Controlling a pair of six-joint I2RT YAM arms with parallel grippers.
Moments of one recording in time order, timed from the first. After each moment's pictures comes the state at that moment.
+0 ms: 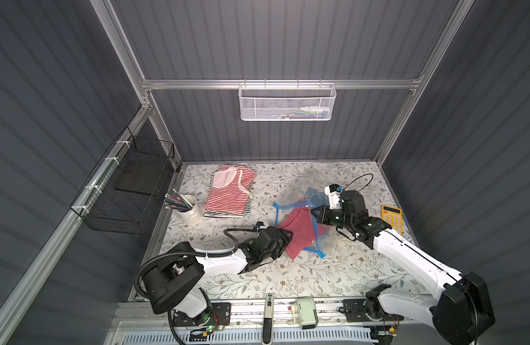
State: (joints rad) left arm -1.00 1.52 0.62 0.30 -0.09 -1.59; right arm 0.43 1.17 0.79 -0.21 -0.29 0.58
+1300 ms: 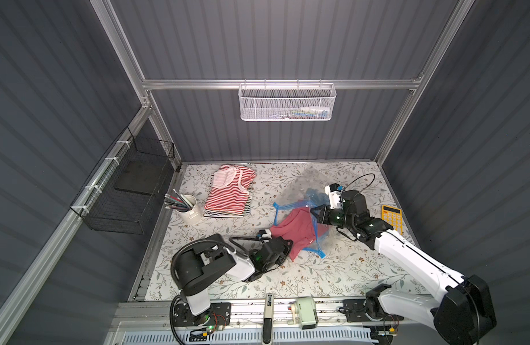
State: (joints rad) left arm -1.05 1.69 0.51 0.72 -0.20 -1.66; right arm 0.43 1.16 0.79 -0.21 -0.31 0.58
